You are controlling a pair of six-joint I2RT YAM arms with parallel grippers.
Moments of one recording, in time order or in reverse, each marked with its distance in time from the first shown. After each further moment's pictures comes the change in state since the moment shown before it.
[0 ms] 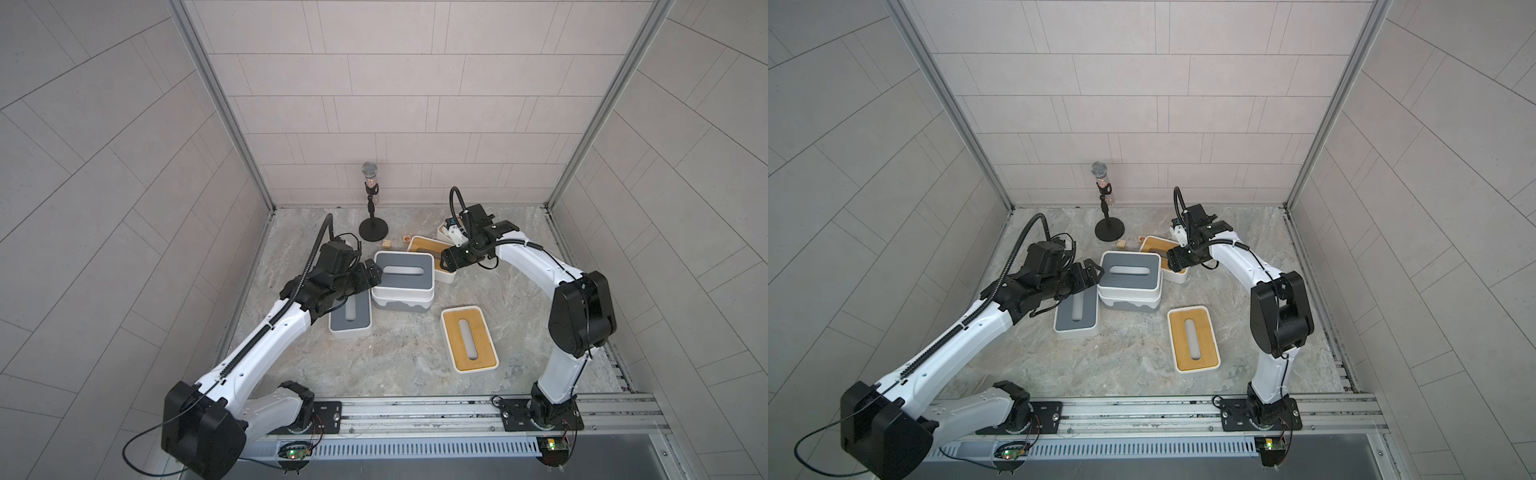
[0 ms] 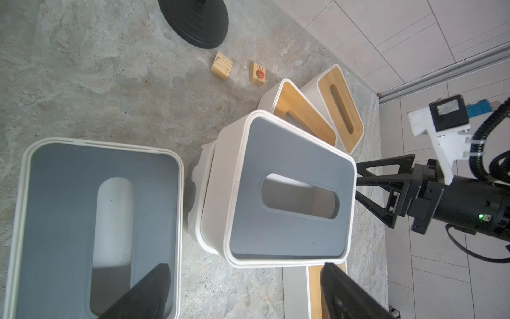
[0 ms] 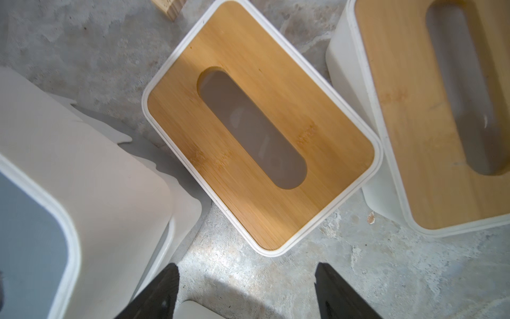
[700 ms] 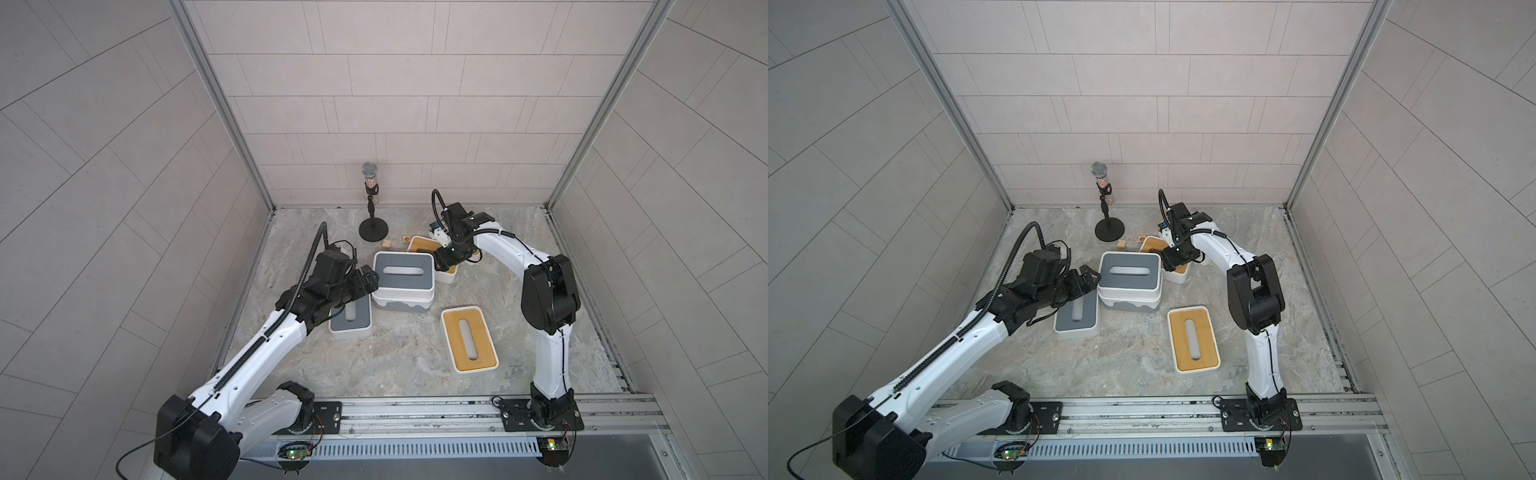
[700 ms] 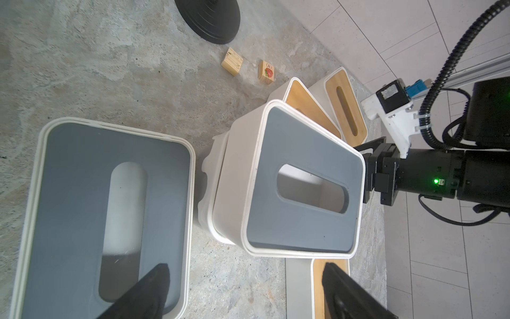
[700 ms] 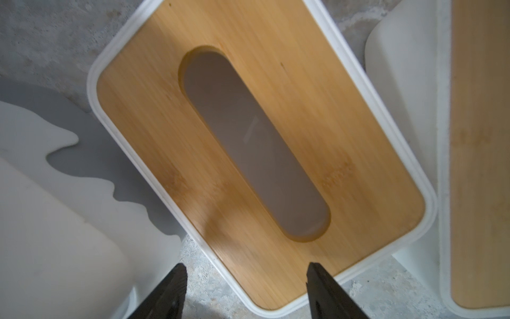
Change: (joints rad) left arm 0.000 -0.063 -0.066 0.024 -0.020 -0.033; right arm 0.040 0.242 0.255 -0.147 0.063 -0.088
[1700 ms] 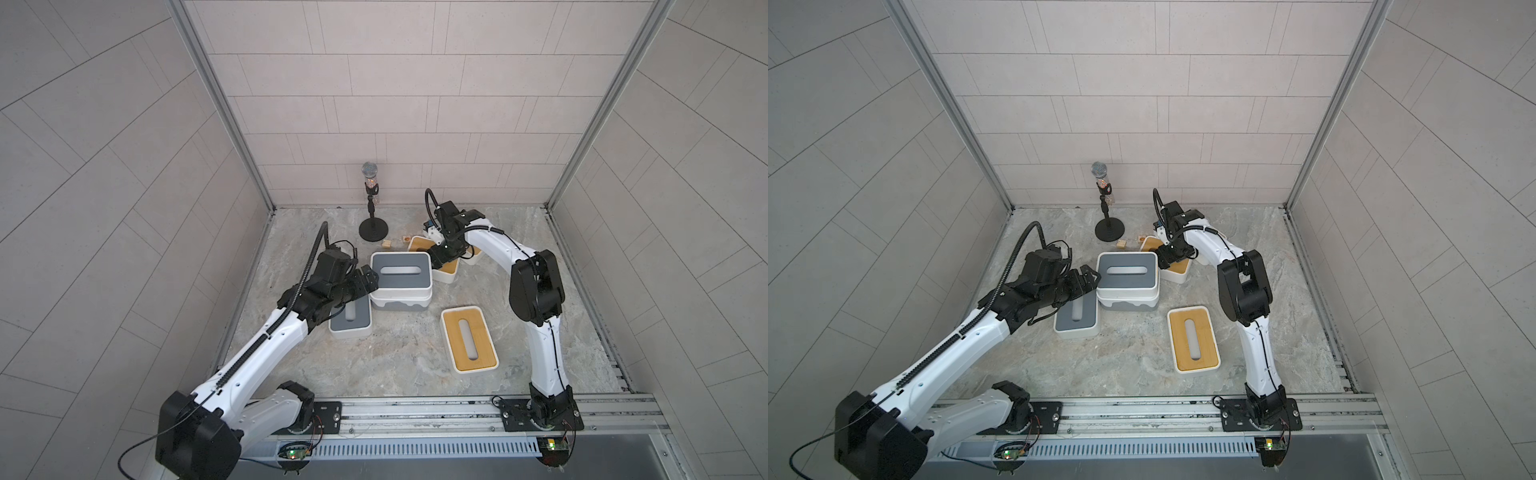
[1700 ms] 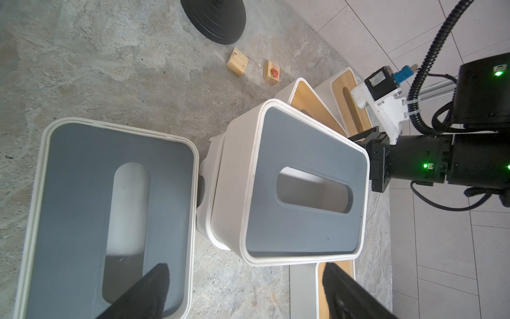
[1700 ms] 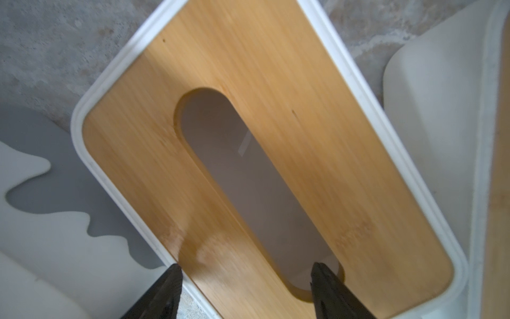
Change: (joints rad) left arm 0.000 0.016 0.001 -0.001 -0.014 0.001; right arm 0.008 0.116 0.126 -0.035 0.004 -0.001
